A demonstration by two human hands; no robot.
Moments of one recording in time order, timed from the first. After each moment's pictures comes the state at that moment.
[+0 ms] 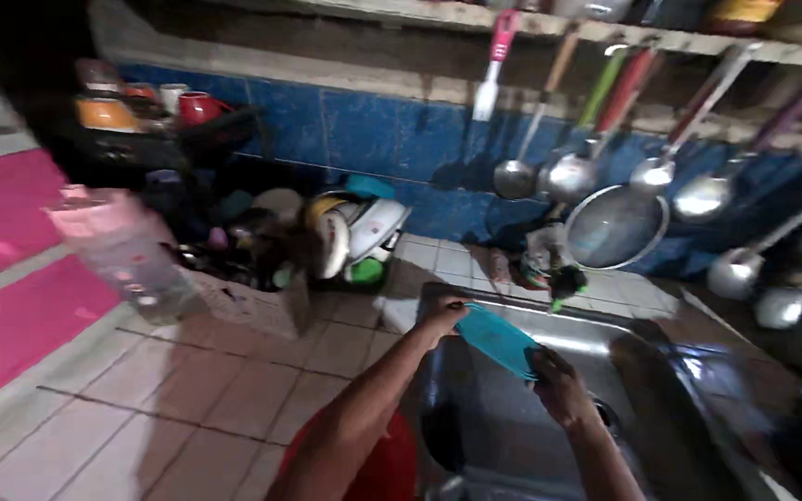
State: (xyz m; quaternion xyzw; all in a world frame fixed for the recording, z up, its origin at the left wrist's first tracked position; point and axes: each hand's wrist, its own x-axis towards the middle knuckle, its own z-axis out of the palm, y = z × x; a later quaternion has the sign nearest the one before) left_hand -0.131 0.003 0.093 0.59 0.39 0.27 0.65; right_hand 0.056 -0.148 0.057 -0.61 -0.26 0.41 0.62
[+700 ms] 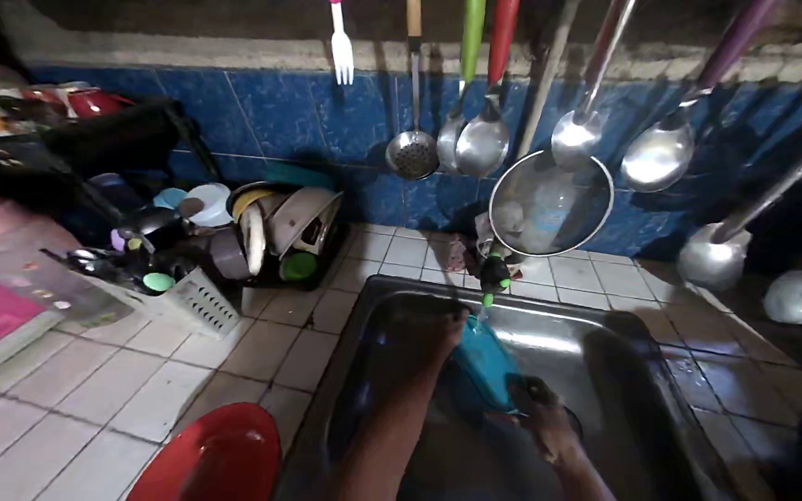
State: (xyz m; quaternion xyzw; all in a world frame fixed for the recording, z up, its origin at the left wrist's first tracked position) left_hand 0.055 -0.006 0.018 0.69 0.56 0.17 0.41; right_hand 0.188 -0.173 -0.009 -0.66 -0.25 0.47 0.53
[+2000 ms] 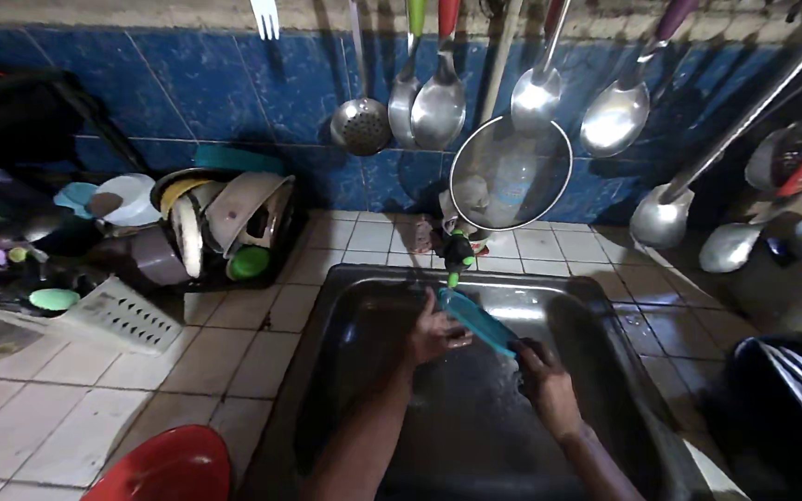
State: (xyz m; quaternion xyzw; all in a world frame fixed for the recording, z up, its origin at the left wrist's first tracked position) left_hand 0.064 -0.025 -0.008 0.31 0.31 0.25 0.86; right_hand 0.238 -0.194 -0.019 -0.68 -0.62 -0.03 0.39
